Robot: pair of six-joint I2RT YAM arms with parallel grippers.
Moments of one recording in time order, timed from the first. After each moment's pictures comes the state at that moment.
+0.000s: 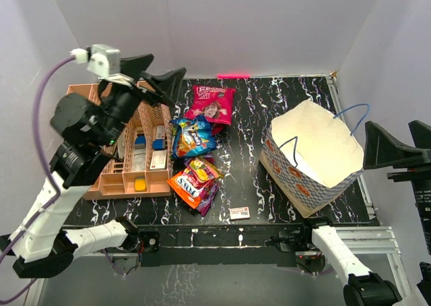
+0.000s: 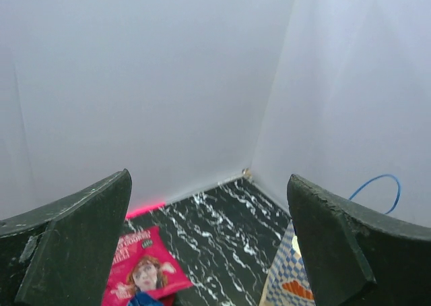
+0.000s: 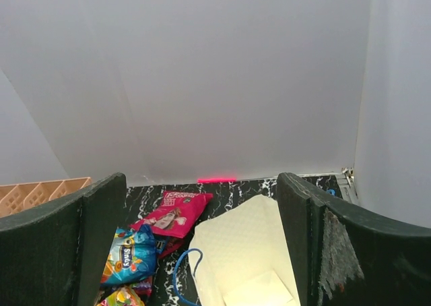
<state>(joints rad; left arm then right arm) -0.73 1.07 1.60 -0.21 -0.15 -0.10 0.08 0.75 2.06 -1.01 0.02 0.19</state>
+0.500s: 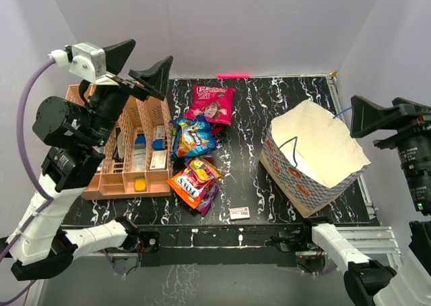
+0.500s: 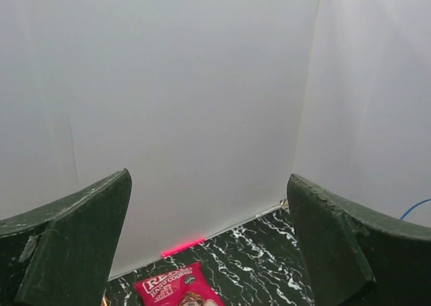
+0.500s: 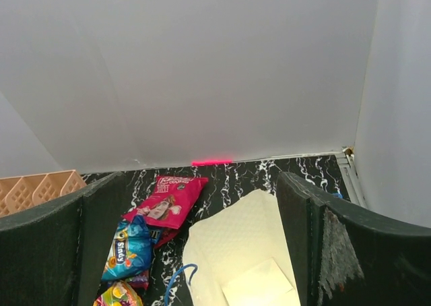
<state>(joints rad) -0.73 1.04 1.65 -0.14 -0.18 0.07 0.08 0.87 2.09 -1.01 0.02 0.20</state>
